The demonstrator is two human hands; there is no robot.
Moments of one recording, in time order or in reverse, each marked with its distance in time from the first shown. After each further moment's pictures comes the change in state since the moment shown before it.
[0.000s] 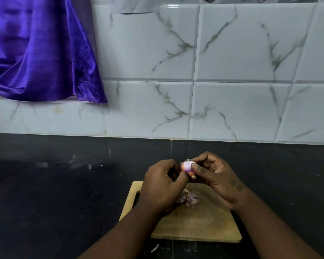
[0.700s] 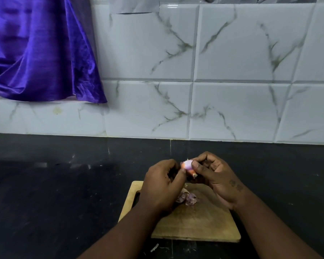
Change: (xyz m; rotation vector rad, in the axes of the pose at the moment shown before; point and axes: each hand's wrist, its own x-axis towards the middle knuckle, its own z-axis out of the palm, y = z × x) left_hand -0.001 0.001 0.000 -0.024 -0.024 0.022; right_hand -0.003 -0.003 0.004 0.059 0.014 0.022
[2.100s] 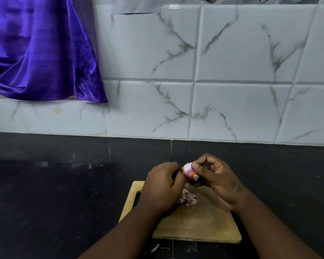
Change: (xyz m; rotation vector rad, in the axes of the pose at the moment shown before) left_hand -0.002 0.006 -0.004 0.123 -0.076 0.017; right_hand 0.000 -0.001 -0.002 -0.126 -0.026 -0.024
